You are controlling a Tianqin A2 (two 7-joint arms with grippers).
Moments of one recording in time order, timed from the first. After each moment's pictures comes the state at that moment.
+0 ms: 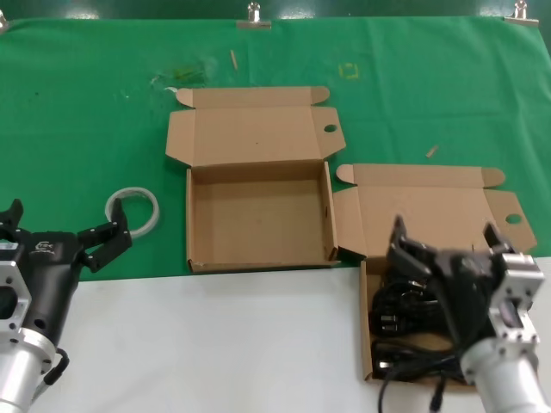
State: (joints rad) left arm 0.00 -0.30 1.60 -1.60 -1.80 0.00 0.00; right arm -0.07 0.15 -1.73 1.64 1.97 0.19 -0.14
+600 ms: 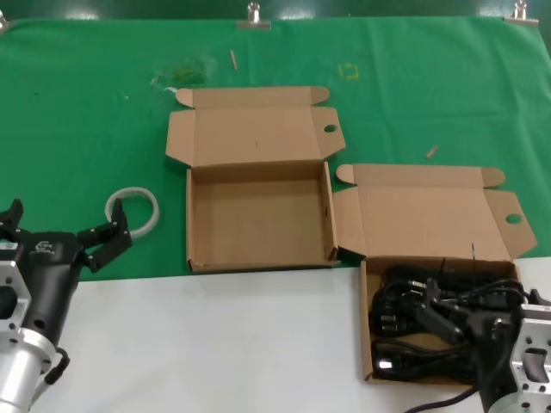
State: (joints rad) left arm 0.00 -0.30 1.60 -1.60 -1.80 0.00 0.00; right arm -0.26 0.15 -1.76 1.87 2.30 0.48 -0.58
